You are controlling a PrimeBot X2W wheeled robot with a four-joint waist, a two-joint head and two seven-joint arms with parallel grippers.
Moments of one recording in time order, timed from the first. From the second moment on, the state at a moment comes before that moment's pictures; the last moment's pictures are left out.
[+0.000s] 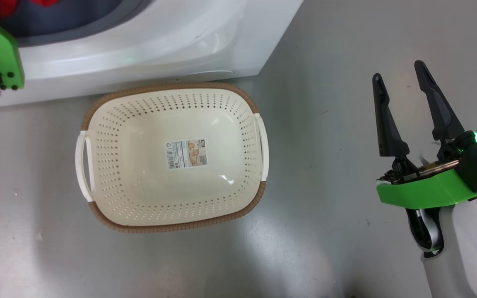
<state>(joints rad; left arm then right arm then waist) -1.27 0.27 -0.08 1.15 -0.04 -0.04 0.04 -0.36 -0.05 0.01 0.03 0.16 0.12 -0.26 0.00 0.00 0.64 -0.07</state>
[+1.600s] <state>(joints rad) -0.72 0.11 0.11 0.52 -0.30 -0.10 -0.25 -0.29 -0.05 0.01 0.07 0.18 0.12 -0.26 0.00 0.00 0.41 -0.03</state>
